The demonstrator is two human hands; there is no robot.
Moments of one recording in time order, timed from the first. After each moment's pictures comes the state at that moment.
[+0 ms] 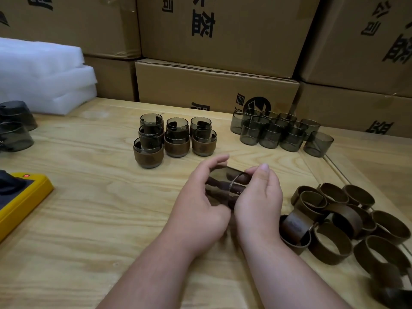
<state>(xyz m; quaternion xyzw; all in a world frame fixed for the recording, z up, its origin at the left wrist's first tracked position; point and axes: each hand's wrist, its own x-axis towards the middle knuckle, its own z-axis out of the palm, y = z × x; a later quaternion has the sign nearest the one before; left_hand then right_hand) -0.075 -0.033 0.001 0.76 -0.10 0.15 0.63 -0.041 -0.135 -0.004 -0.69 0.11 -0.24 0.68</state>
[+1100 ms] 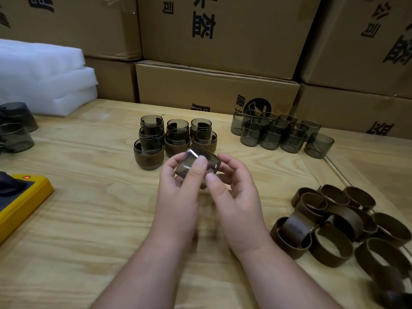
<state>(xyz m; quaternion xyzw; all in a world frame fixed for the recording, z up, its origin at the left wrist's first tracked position) -0.066 -0.025 0.008 0.54 0.06 0.18 0.82 -0.056 -0.124 -0.001 -0.68 -0.14 -0.10 0.72</state>
